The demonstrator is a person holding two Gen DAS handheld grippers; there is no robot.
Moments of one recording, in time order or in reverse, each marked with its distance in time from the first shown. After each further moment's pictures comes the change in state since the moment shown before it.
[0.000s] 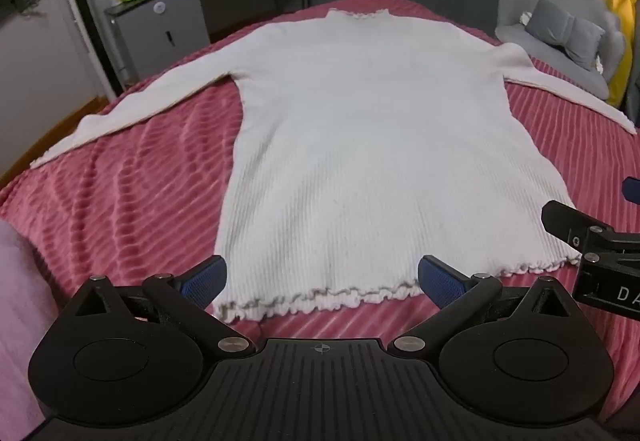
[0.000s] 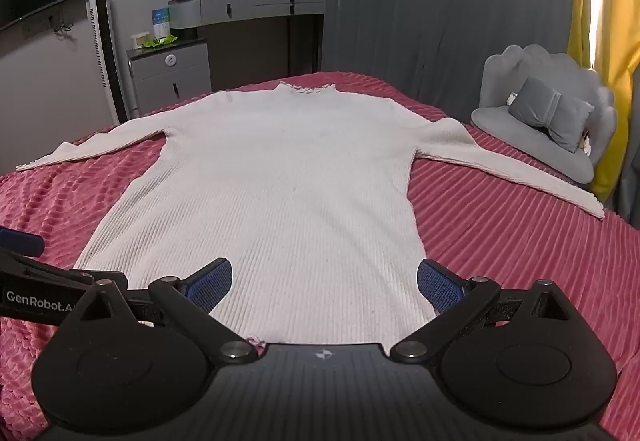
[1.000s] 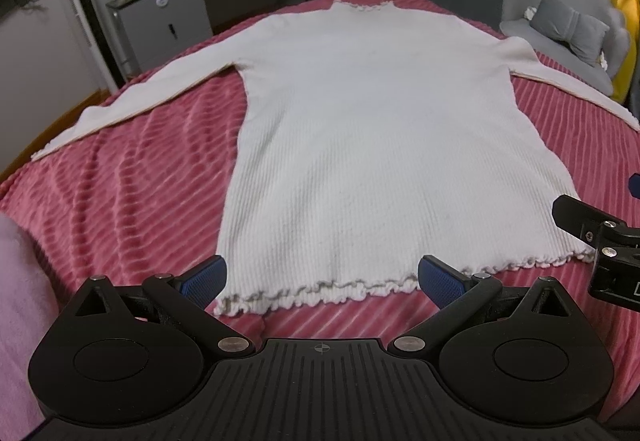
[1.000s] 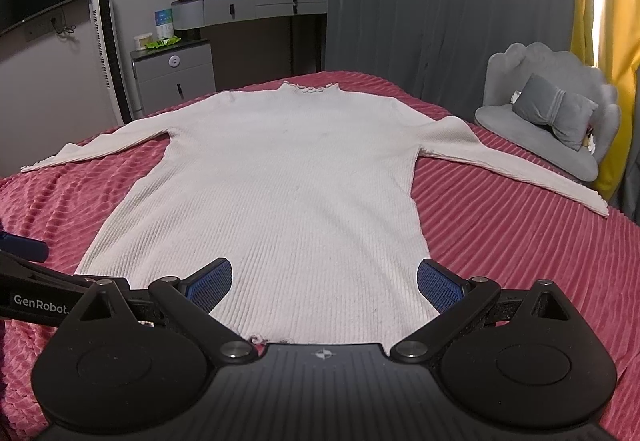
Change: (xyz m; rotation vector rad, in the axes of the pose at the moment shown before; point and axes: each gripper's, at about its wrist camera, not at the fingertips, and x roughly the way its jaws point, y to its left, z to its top) left arm 0.005 0.004 -0.003 -0.006 0.020 0.006; right arm -0.002 0.000 0.000 0.007 0.003 0.014
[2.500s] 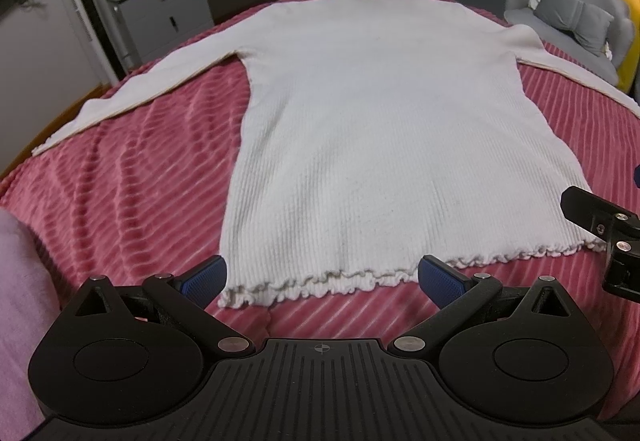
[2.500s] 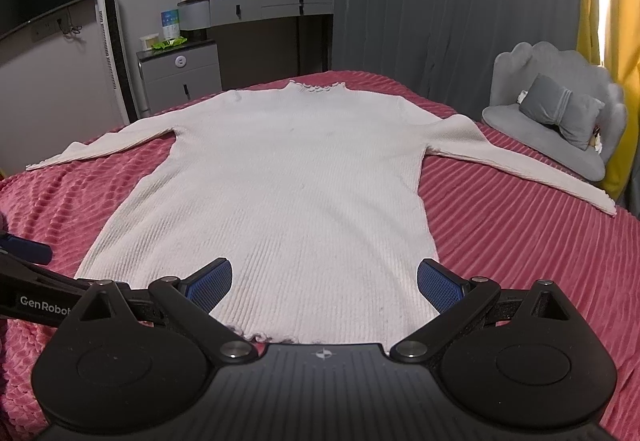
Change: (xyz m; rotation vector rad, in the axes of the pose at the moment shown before) left arm 0.008 0.002 -0.004 0.013 0.028 0.015; right arm 0.004 -0.002 -0.005 -0.002 -0.003 0.024
